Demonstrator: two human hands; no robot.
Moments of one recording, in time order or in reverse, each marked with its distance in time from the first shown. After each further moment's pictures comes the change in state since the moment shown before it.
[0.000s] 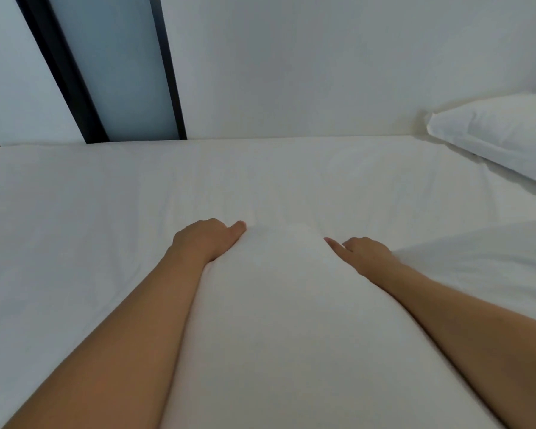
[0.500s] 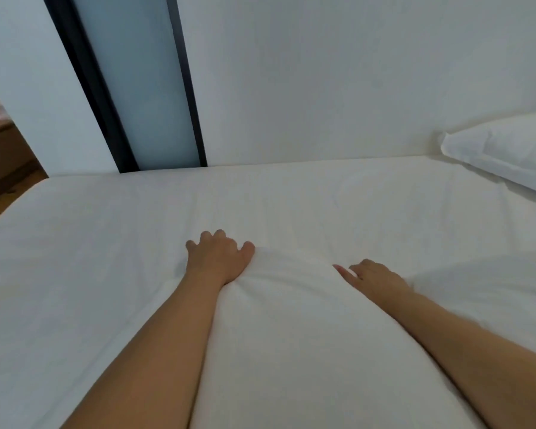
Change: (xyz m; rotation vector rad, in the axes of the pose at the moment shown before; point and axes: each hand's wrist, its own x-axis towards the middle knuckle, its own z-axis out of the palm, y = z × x) left_hand -0.031 0.006 -0.017 0.164 0.227 0.072; right_hand -0.018 -0.009 -0.008 0.058 0.054 -0.018
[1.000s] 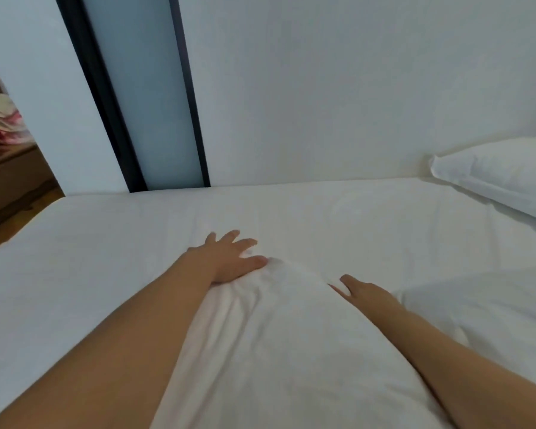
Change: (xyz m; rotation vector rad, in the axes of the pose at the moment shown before) left_hand -0.024 0.025 -0.064 0.001 -0.315 0.074; right_hand -0.016 0.012 -0.009 0.052 0.004 -0.047
